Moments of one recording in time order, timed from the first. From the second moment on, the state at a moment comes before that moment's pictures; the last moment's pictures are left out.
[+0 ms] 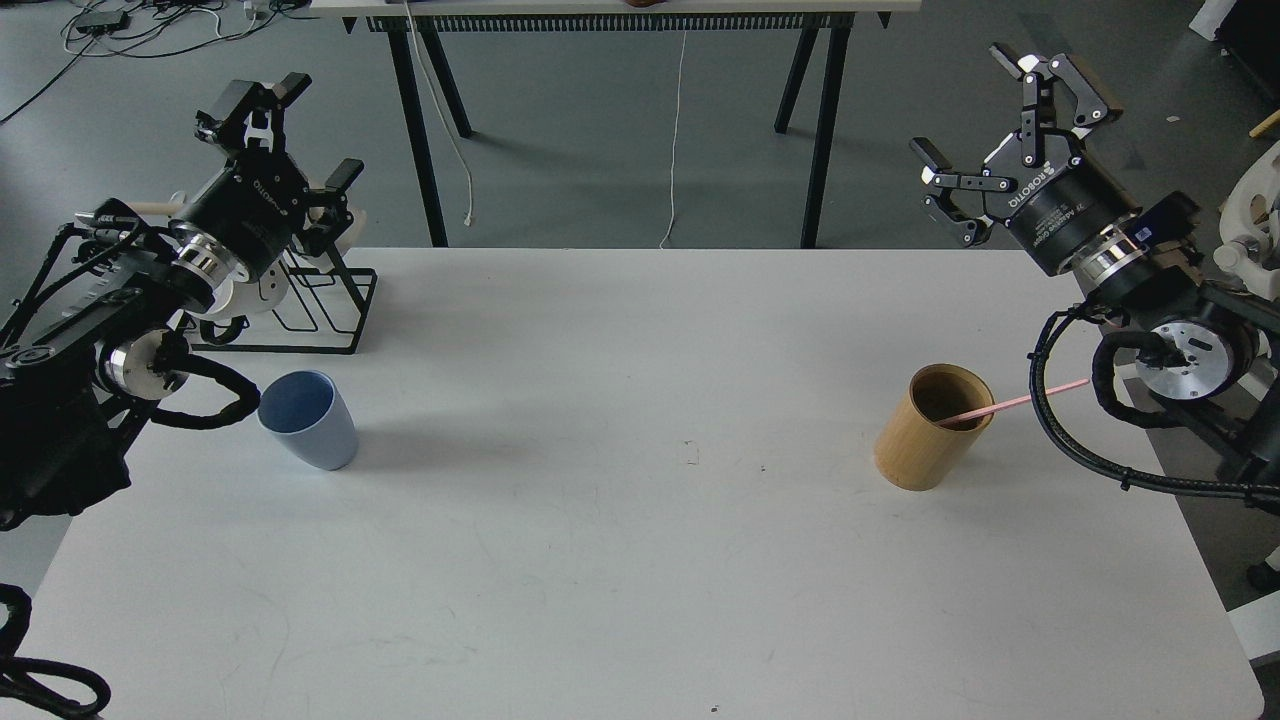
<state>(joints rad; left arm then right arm) -0.85 0.44 -0.46 -0.54 0.16 -0.49 -0.49 0.88 -0.59 0.36 0.92 0.07 0.49 0.49</state>
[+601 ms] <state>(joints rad) -0.83 0.50 -0.56 -0.50 0.10 -0.49 -0.49 0.87 -0.59 0.37 0.92 0.07 0.49 0.49</state>
